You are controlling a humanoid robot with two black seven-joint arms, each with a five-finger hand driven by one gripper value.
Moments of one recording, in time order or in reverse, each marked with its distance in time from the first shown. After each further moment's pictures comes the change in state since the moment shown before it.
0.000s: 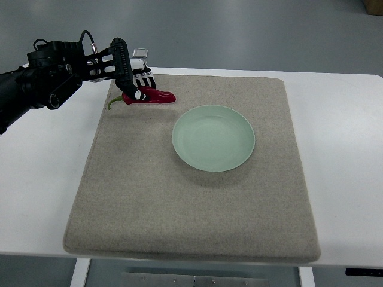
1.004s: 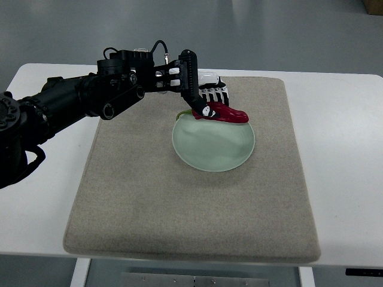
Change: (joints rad) left arm -0.031 -0.180 -0.046 -0.140 0.010 0.022 -0.012; right arm -0.001 0.000 0.000 0.000 0.000 0.000 0.000
